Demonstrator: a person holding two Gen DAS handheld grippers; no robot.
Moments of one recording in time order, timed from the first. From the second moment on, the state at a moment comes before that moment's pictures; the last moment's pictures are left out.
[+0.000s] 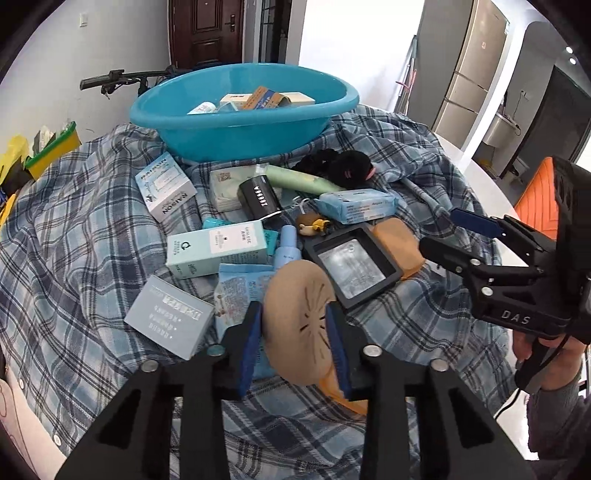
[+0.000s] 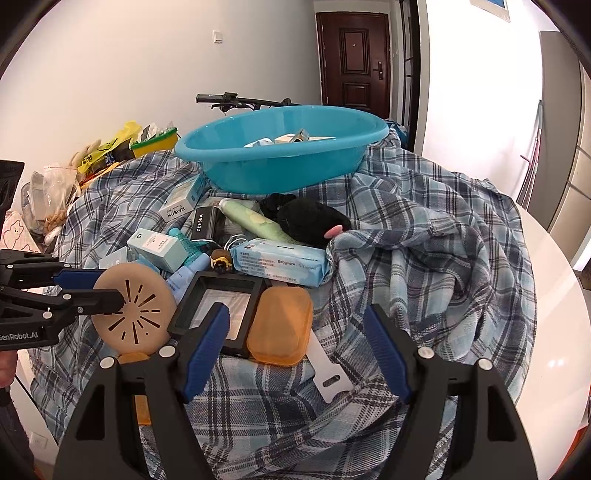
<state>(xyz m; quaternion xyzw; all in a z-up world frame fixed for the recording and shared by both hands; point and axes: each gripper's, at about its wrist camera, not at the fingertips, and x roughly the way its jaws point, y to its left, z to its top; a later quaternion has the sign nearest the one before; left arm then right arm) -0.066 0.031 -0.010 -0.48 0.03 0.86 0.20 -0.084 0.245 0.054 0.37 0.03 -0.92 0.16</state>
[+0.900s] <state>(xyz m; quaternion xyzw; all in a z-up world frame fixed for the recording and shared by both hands) -0.075 0.071 -0.033 -0.45 0.06 0.88 0.13 -0.084 0.253 0.052 0.38 0.01 -0.91 0.15</state>
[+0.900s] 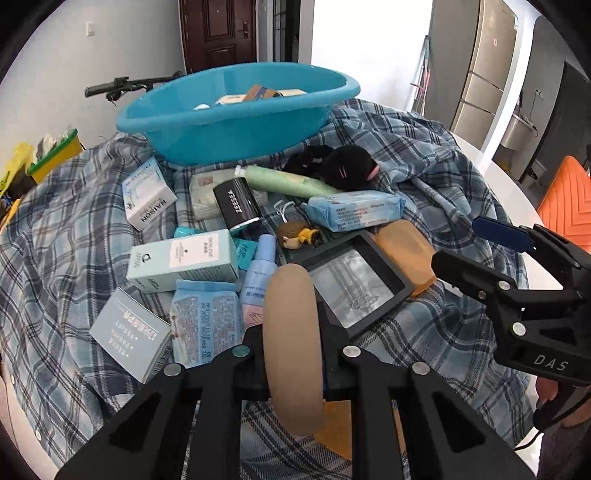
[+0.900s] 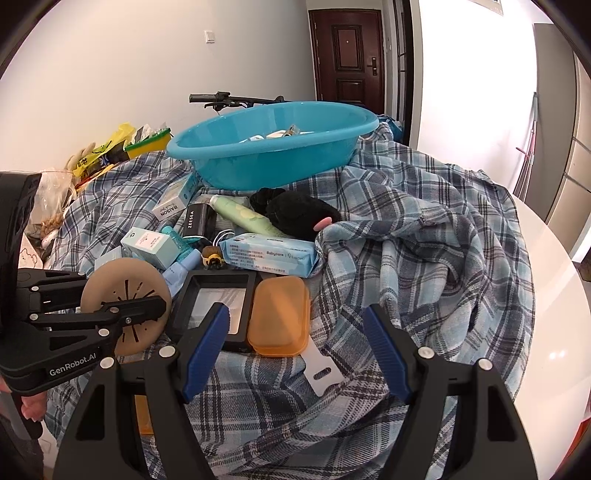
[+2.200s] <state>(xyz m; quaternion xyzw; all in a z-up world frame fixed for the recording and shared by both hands) -0.066 0.029 -0.012 -0.40 0.03 0.91 0.07 -0.113 0.221 0.023 0.43 0.07 -0.89 0.14</state>
